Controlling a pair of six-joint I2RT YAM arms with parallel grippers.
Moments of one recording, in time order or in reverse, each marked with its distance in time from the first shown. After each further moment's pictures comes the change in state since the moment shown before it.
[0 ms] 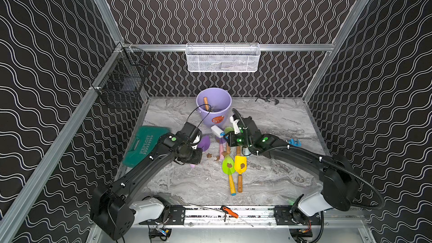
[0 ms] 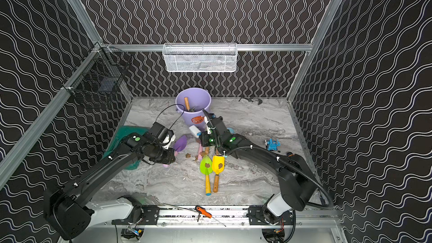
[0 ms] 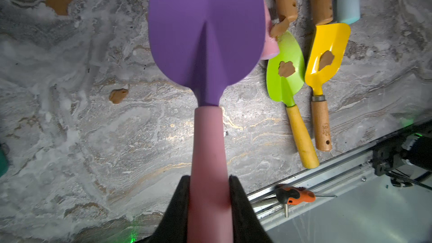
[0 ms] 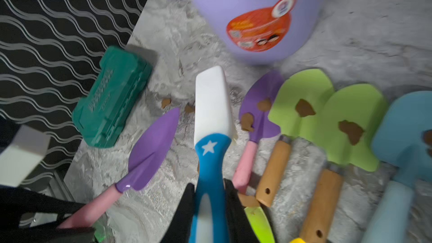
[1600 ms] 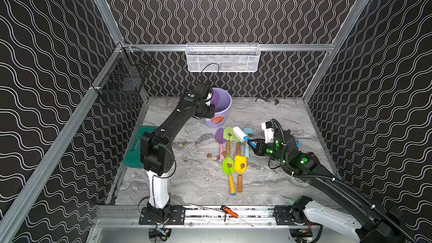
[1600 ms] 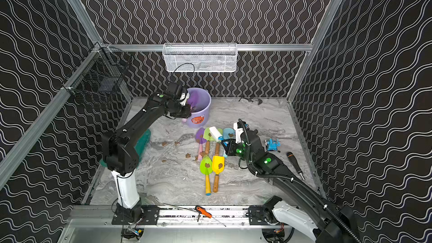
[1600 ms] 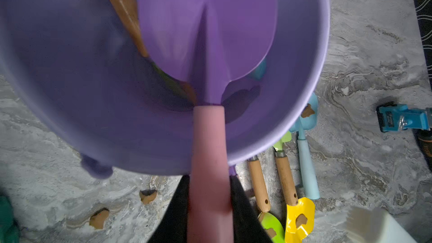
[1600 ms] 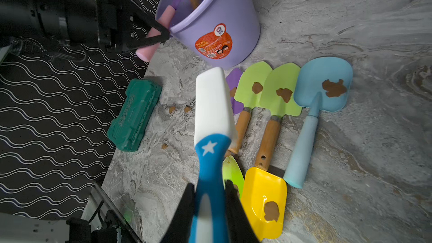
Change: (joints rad) left arm 0.132 0.739 0.865 0.093 -0.080 0.105; right arm -0.138 -0.523 -0.338 -0.052 -0.063 0.101
